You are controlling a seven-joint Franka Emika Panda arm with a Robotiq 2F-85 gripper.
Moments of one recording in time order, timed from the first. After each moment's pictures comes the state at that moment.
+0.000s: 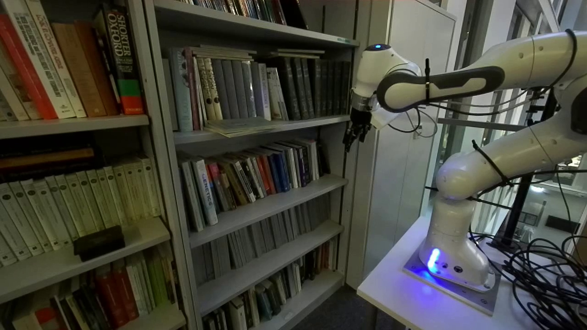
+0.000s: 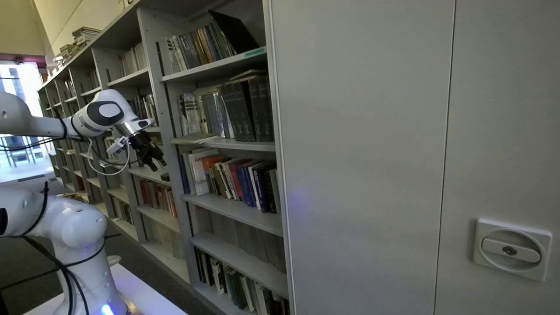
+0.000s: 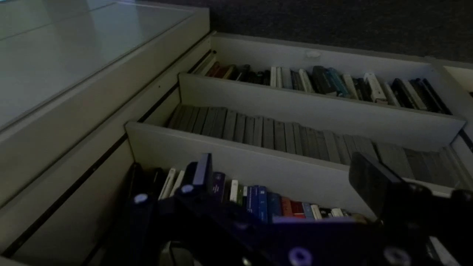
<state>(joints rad) 0.07 -0.93 0.36 -2.61 -0.08 1.94 0.33</state>
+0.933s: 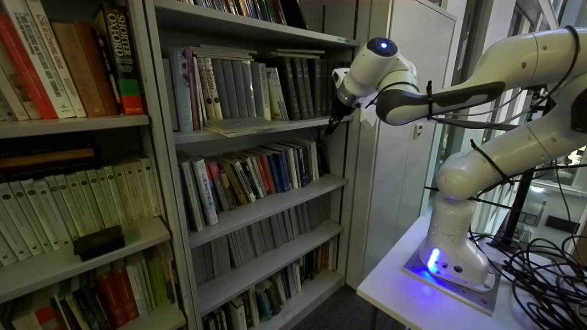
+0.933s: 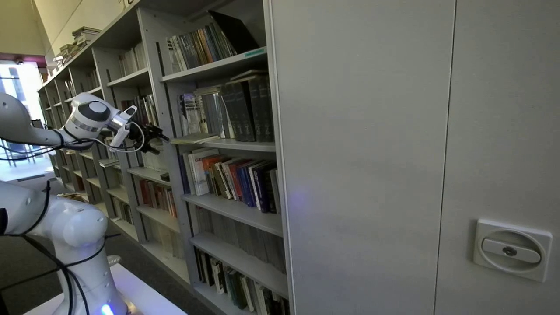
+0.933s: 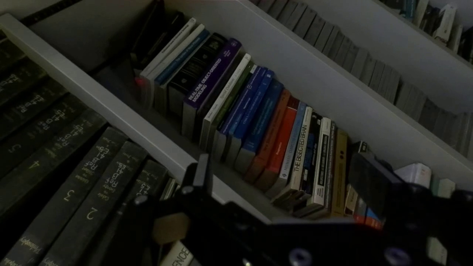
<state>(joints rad) 0.09 -0.87 0.49 -2.54 -0.39 2.23 0.27</state>
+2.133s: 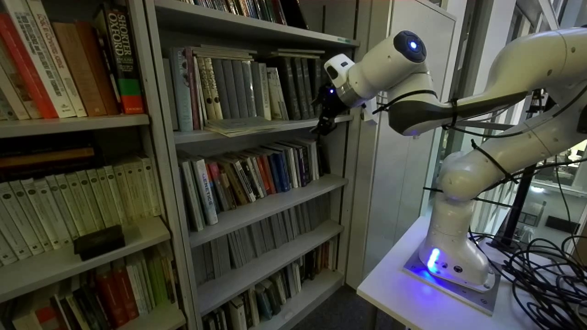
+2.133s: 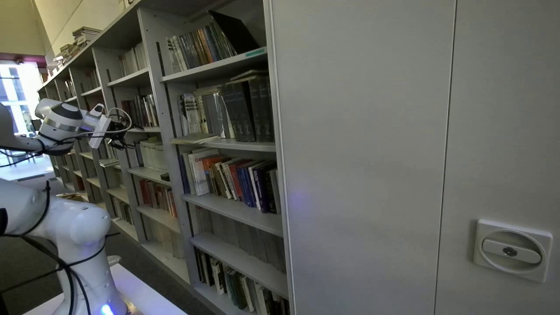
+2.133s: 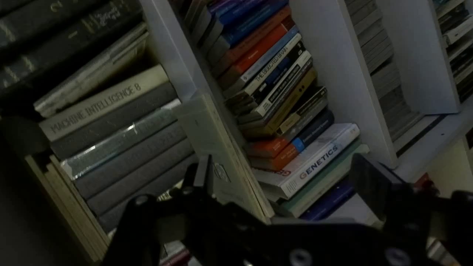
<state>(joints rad) 0.19 -0.85 0.66 -2.46 -0.53 2.33 0.08</state>
